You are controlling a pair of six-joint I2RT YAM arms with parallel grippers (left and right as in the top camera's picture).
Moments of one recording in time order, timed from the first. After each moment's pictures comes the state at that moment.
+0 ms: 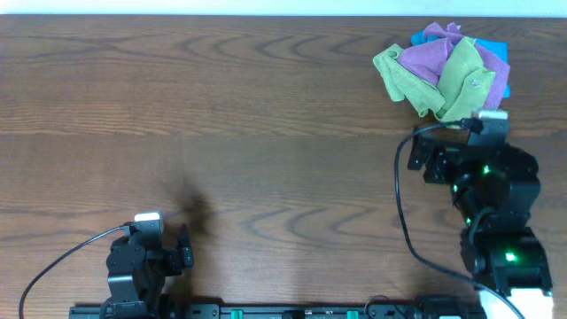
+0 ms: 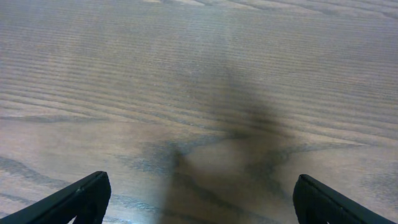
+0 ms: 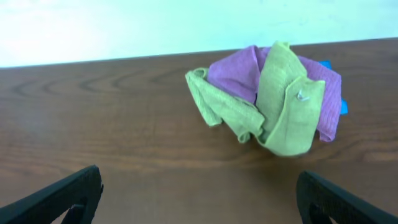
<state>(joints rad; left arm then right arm) 0.05 0.01 0.24 -0.91 -0.01 -0.01 0.03 0.82 0.82 -0.43 0.01 0.15</state>
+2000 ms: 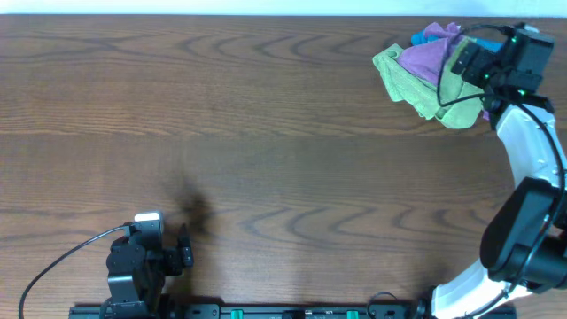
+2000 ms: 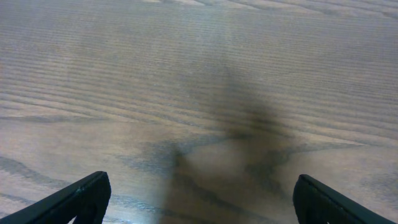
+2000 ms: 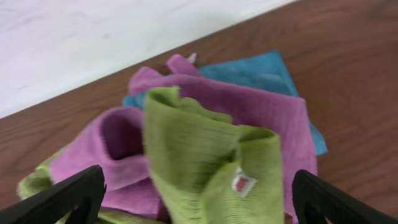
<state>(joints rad) 0.05 0.01 0.24 -0.91 -0.01 -0.01 -0.28 1.85 1.36 -0.15 -0.03 0.23</state>
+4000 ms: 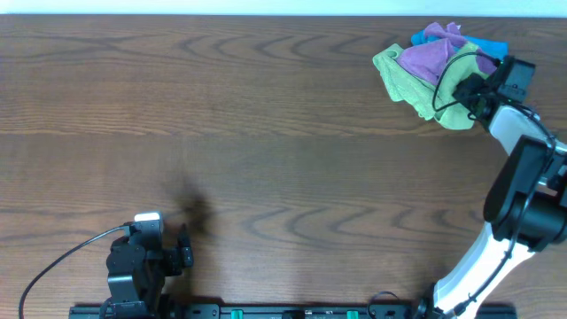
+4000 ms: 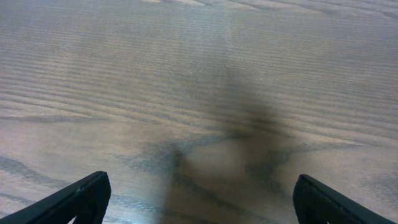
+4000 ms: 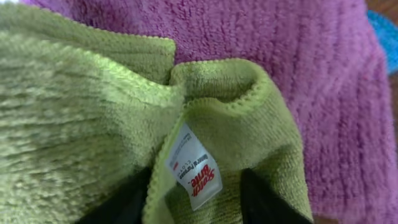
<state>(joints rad) 0.05 0.01 0.24 -0.91 -0.01 -0.01 -0.34 2.13 1.37 -0.06 -0.13 0.41</state>
